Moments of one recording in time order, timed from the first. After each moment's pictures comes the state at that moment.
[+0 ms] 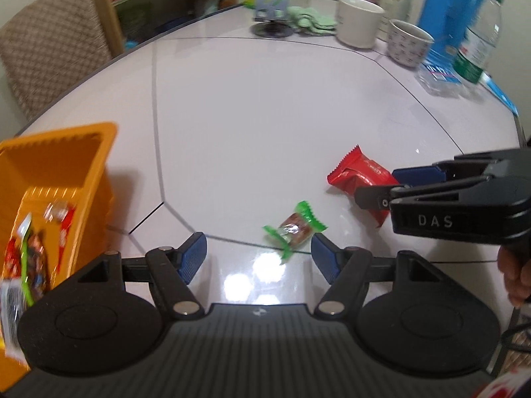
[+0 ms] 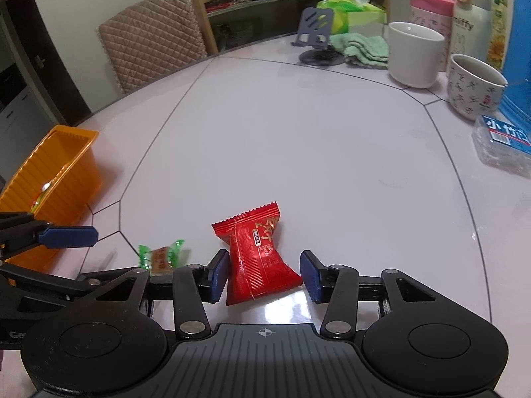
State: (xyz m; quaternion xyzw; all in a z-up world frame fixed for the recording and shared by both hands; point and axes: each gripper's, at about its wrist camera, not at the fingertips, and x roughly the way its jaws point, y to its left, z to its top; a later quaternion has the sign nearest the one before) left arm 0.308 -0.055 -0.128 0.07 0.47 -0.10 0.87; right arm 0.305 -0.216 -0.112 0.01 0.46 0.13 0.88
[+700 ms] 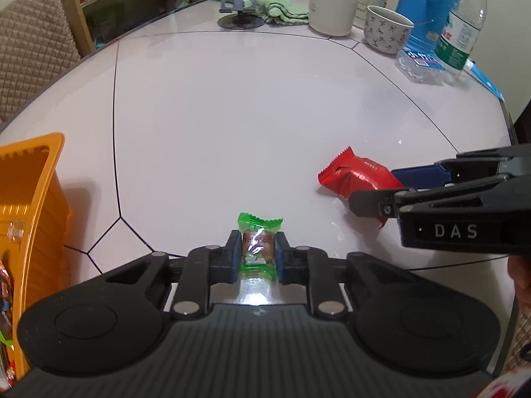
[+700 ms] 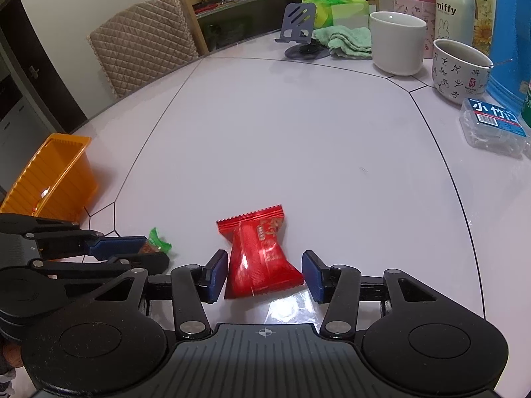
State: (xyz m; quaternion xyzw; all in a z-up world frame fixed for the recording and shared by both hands) left arm 0.324 -0.069 -0.144 0.06 0.48 -0.13 0.87; right arm 0.303 -0.230 -0.110 0.02 0.47 0.13 0.87
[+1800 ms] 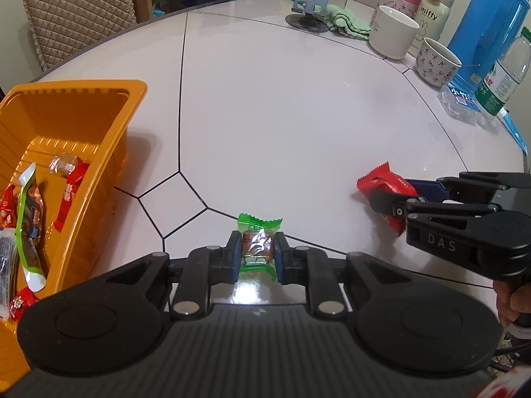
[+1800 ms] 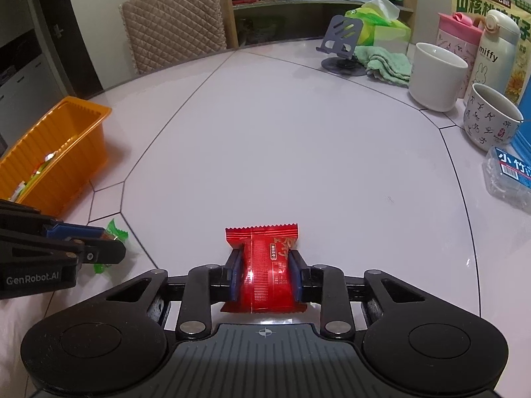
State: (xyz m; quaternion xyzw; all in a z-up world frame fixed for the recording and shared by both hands) left arm 0.304 -0.031 -0.127 -0.02 0.50 -0.05 0.87; right arm 0.302 -0.202 -0.116 -0.06 0.45 0.16 0.87
